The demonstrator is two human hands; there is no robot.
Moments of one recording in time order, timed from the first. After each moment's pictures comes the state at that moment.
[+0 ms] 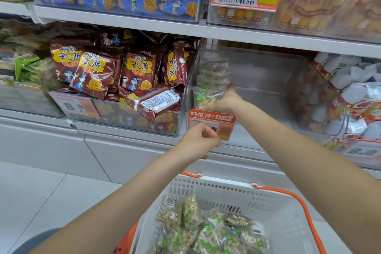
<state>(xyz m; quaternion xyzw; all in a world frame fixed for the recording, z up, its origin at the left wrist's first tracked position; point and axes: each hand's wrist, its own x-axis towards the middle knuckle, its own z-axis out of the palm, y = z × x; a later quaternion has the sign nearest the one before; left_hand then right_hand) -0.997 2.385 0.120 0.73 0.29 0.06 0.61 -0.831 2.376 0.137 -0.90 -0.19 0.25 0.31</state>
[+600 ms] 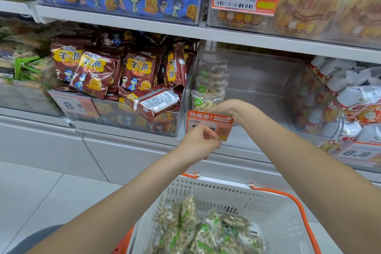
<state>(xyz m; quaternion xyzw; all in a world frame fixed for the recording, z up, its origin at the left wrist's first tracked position) -0.995 2.381 0.118 0.74 0.28 0.07 0.61 -0.844 2.373 0.148 -0.82 -0.17 0.49 0.25</state>
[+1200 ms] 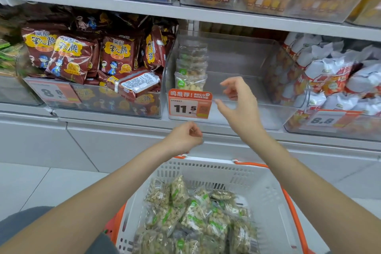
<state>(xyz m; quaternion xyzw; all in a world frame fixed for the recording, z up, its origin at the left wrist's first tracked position) -1.003 2.366 0.083 0.80 0.25 -0.01 0.54 -0.888 2.254 0.123 -0.79 -0.39 -0.10 0.46</state>
